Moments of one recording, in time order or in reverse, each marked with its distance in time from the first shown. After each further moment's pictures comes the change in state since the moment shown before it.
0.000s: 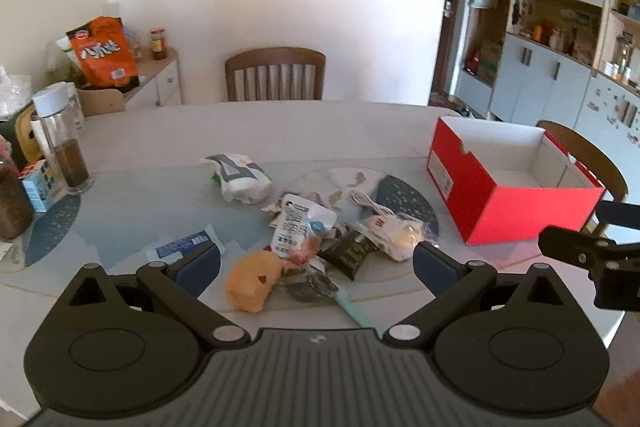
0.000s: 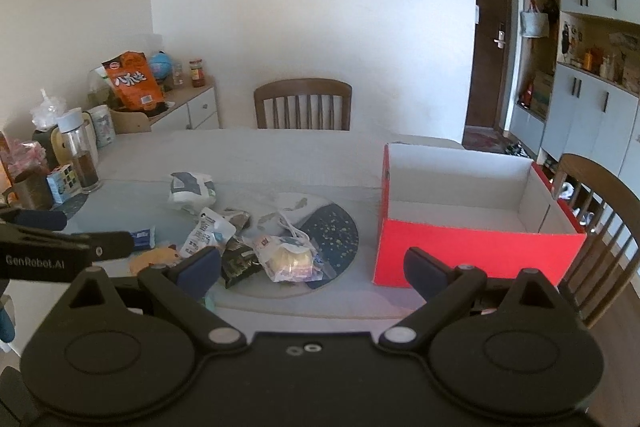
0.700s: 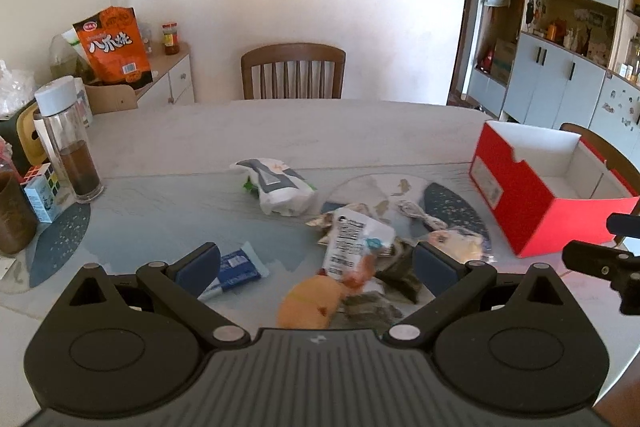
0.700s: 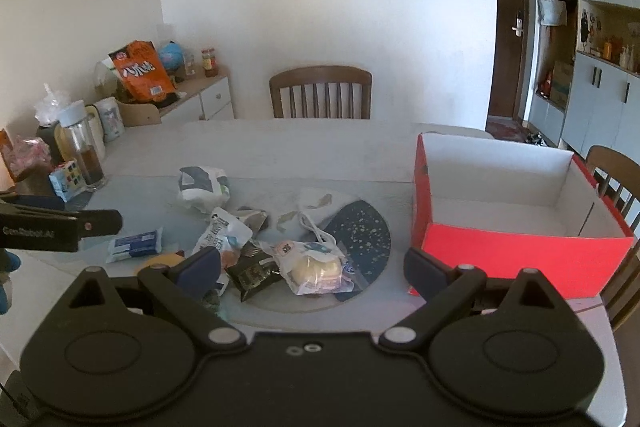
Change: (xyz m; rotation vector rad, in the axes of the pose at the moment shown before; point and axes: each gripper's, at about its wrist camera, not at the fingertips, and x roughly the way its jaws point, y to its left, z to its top) left arm 0.054 0.060 0.015 0.002 0.021 0.016; right arm 0.053 0.014 0.006 0.013 0.038 0.050
